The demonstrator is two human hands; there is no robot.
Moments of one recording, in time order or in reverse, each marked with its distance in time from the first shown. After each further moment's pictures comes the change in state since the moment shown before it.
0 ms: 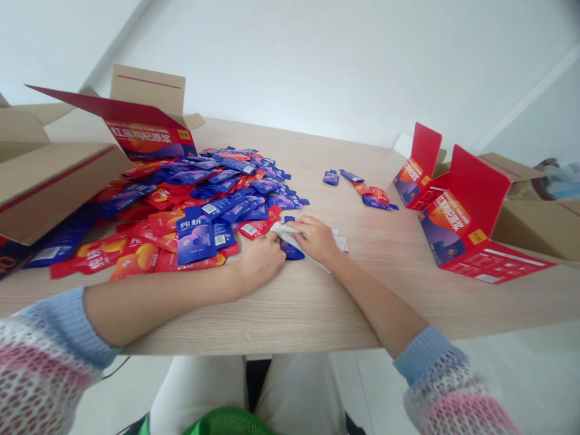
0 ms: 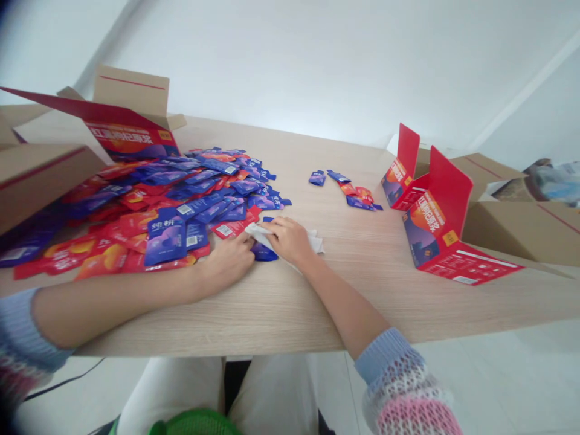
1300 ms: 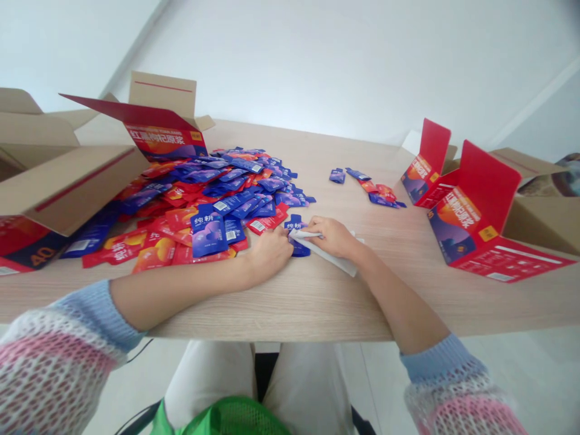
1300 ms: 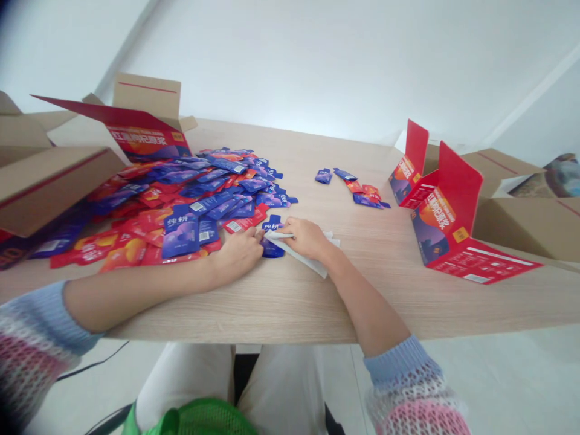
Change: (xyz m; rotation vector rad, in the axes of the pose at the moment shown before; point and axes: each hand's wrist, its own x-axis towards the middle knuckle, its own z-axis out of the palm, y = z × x) left_hand 0.001 0.002 -0.010 0.114 -0.090 -0.036; right_hand -0.006 0.006 -0.027 0.142 -0.256 -0.030
